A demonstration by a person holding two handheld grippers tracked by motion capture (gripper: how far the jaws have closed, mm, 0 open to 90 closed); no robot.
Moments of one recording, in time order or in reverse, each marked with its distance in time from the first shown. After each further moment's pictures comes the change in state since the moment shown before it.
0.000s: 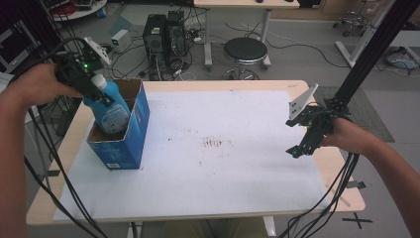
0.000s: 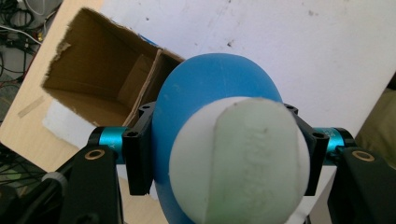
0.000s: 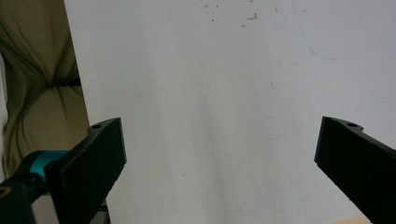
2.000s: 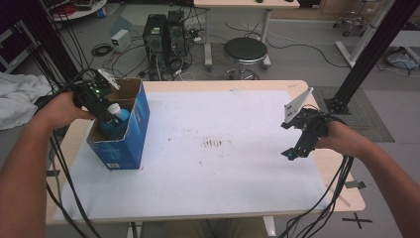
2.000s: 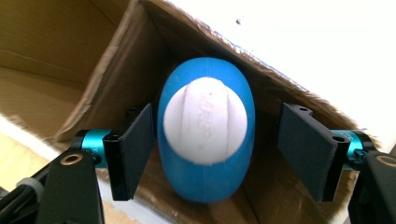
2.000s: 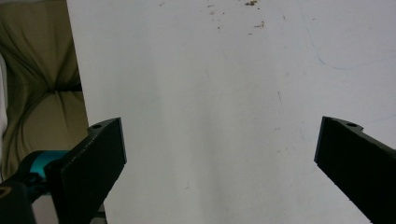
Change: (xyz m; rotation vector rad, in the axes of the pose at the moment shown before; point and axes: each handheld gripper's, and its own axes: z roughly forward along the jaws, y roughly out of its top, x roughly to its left) left arm 0.006 -0.032 0.062 -0.027 -0.020 -0.078; right arm 0.003 0.004 0.012 -0.020 0.015 -0.014
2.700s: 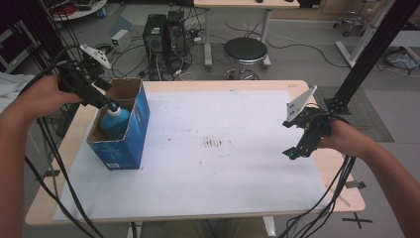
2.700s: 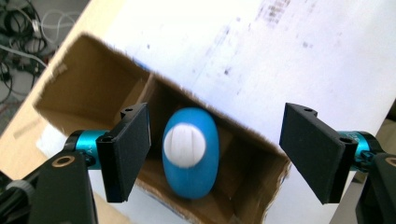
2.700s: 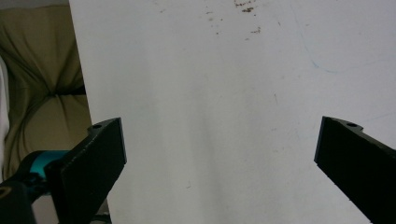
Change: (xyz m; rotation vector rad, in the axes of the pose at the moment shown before) left arm -0.026 0.029 -0.065 -0.139 0.038 0.055; right arm 0.005 0.002 -0.010 -0.013 -0.021 0.007
